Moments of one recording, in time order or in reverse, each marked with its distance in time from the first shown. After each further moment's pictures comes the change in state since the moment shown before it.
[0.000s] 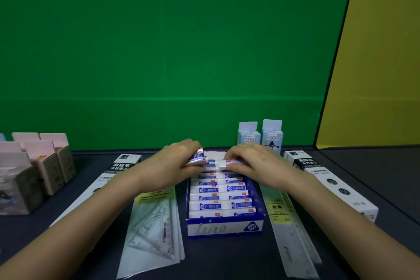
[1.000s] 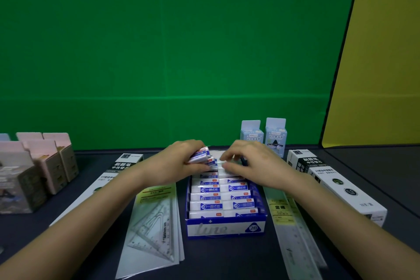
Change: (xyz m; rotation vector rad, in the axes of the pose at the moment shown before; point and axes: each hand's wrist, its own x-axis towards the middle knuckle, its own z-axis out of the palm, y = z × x) left_hand 0.011 -0.006 0.008 -0.150 0.015 0.022; right_hand 0.006 0.000 0.008 0.160 0.043 -0.030
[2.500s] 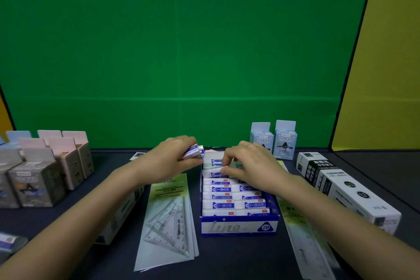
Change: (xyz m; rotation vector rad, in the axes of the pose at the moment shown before) left_hand -0.025 -0.008 -0.021 0.093 0.069 -0.088; right_hand 0.012 -0.024 0.015 -0.147 0.089 -0.036
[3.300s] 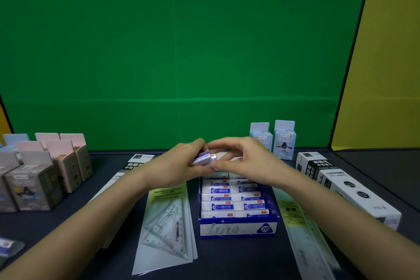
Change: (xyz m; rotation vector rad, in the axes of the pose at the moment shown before) left_hand 0.007 0.012 0.009 -0.160 -0.068 0.007; right_hand -0.002 -0.014 -0.022 0.713 -0.095 0.098
